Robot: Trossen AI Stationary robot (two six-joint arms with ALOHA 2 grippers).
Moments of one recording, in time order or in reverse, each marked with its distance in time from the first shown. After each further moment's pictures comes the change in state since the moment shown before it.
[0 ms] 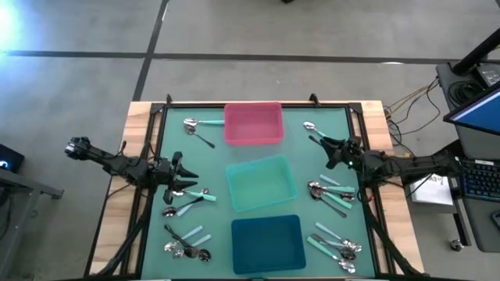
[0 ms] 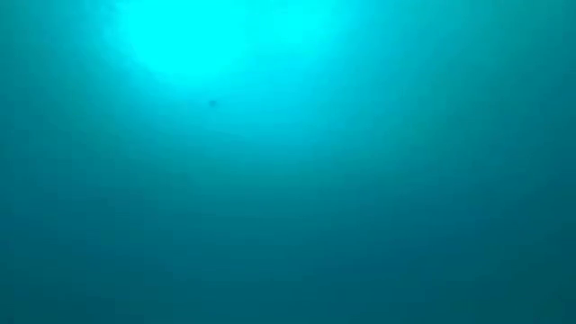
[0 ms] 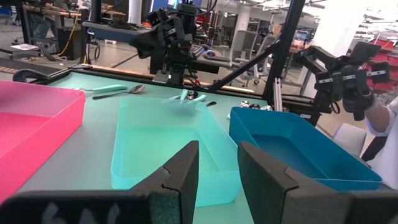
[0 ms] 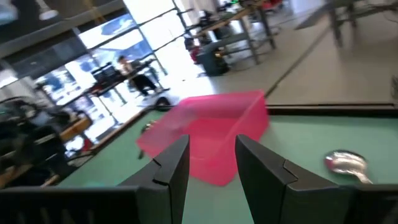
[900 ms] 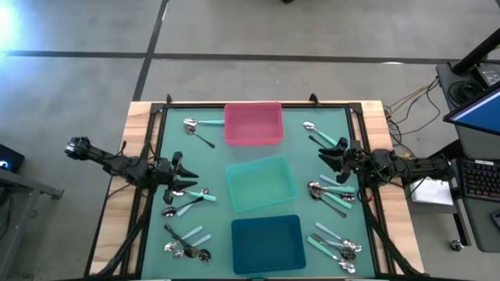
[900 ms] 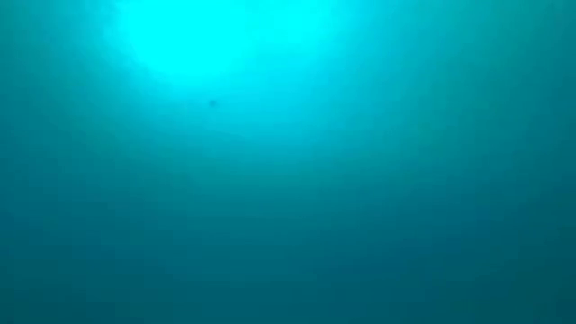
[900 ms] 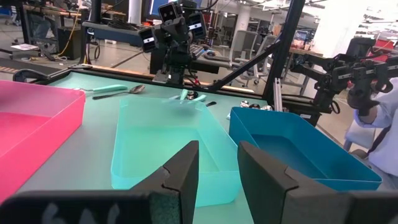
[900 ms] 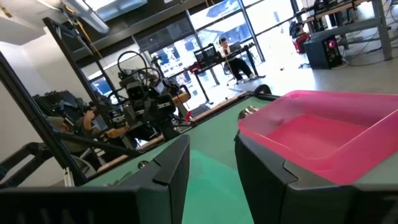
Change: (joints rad) left arm 0.000 0.000 0.000 0.000 0.000 0.000; right arm 0.001 -0.185 0.000 0.000 -0.457 -0.135
